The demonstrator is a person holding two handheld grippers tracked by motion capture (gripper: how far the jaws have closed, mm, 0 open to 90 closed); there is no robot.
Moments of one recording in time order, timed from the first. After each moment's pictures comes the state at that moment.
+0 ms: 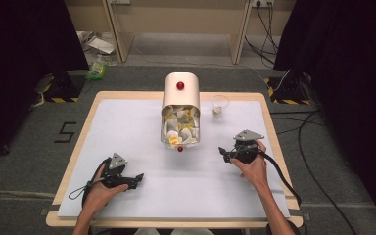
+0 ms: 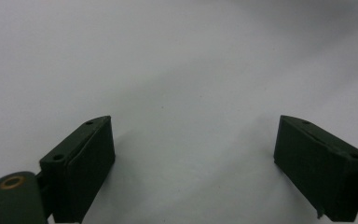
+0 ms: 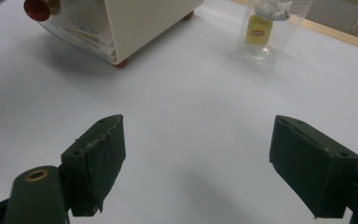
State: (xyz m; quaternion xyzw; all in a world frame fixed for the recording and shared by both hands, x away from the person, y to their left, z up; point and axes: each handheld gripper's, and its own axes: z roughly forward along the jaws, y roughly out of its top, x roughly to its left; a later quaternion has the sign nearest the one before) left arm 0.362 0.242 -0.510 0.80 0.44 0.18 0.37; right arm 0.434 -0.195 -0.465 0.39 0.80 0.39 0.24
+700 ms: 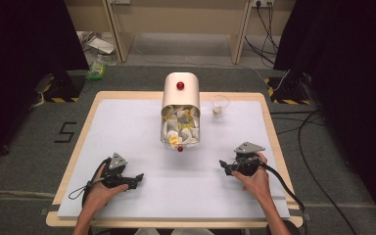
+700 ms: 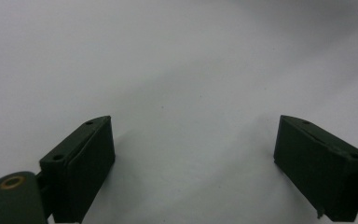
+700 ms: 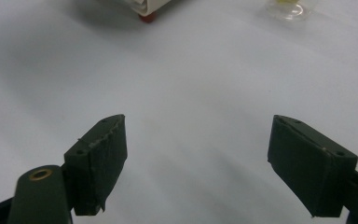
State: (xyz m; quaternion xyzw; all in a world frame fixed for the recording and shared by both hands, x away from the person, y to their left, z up) left arm 0.362 0.242 -0.510 0.80 0.44 0.19 0.37; right arm 0.404 -0.200 -0.484 0.39 0.82 0.37 0.21
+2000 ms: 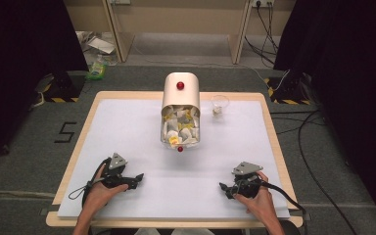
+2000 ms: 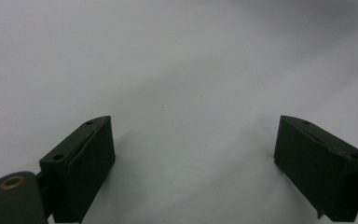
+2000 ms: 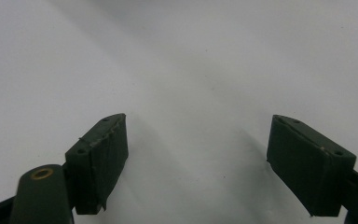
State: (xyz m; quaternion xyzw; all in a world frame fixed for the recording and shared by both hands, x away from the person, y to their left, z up) left arm 0.362 0.242 -0.510 0.80 0.44 0.19 0.37; right arm 0.347 -0.198 -0.496 0.35 0.85 0.34 0.18
